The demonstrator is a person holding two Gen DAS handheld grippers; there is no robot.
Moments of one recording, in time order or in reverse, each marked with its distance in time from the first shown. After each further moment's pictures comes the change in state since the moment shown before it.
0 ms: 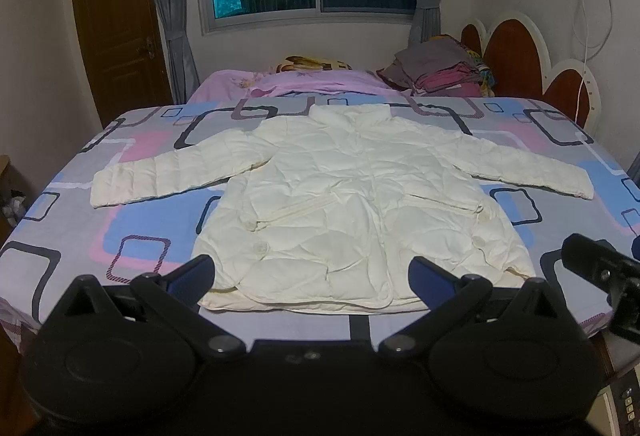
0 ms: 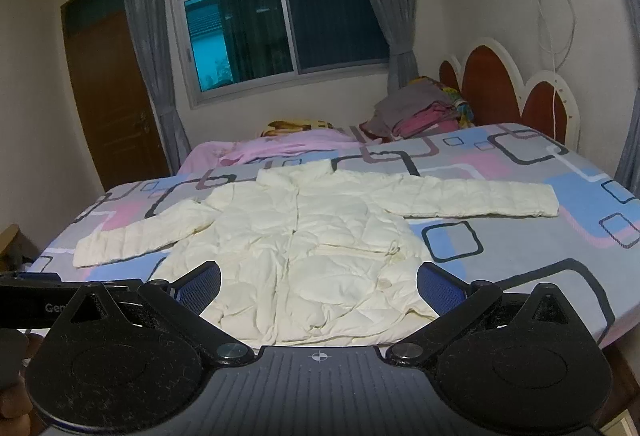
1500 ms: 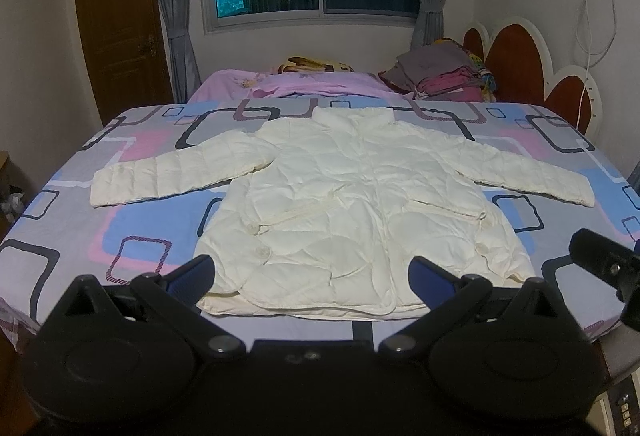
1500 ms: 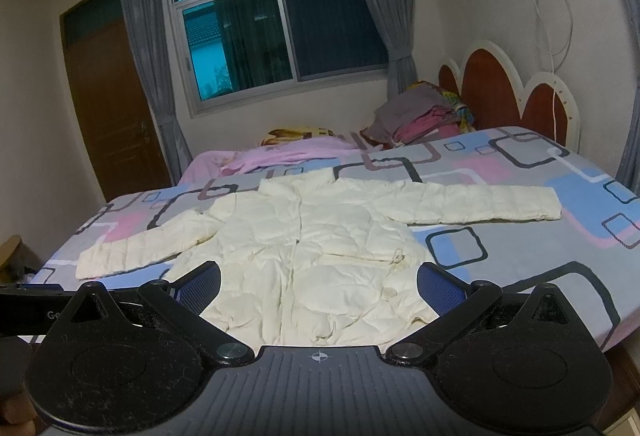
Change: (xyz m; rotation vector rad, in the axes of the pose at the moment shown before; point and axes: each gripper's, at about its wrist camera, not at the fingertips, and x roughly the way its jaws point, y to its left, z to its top) left arm 0.004 0.006 0.006 -0.020 0.000 -0.007; right arm 0.005 0.003 0.005 0.019 -0.024 0.005
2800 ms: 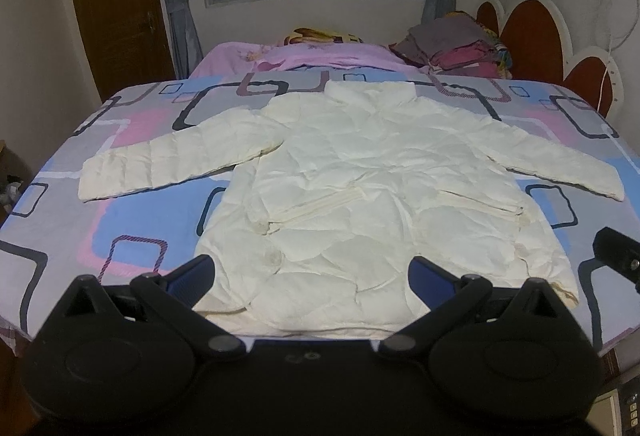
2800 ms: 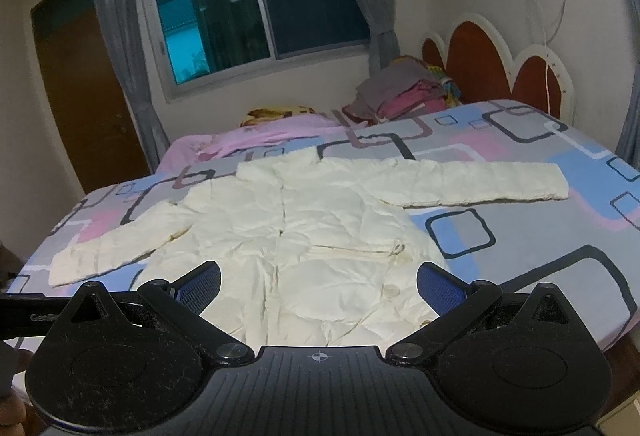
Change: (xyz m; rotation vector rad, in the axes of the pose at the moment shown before) left arm 0.079 0.025 0.026 0.002 0.095 0.011; right arm 0.078 -0.008 0.006 0.056 0.073 -0.060
